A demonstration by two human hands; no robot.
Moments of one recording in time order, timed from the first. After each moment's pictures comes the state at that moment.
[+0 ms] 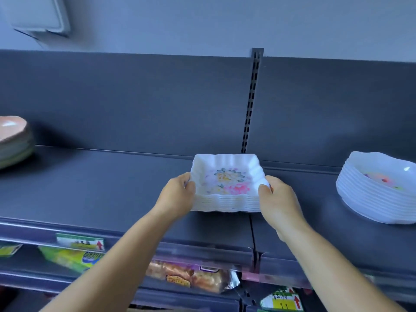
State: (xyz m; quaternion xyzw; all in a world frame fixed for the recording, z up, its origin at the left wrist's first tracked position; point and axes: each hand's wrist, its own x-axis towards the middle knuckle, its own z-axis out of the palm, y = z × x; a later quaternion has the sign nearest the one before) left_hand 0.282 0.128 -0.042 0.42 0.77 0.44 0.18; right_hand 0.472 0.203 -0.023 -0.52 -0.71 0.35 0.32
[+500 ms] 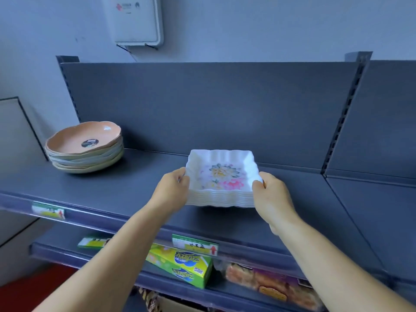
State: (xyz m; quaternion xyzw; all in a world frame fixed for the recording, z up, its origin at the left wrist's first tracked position) left_hand 0.092 0.008 -0.029 0.36 0.81 0.45 0.11; right_hand 0.273 0.105 -0.016 -0.45 -0.74 0.40 0.32
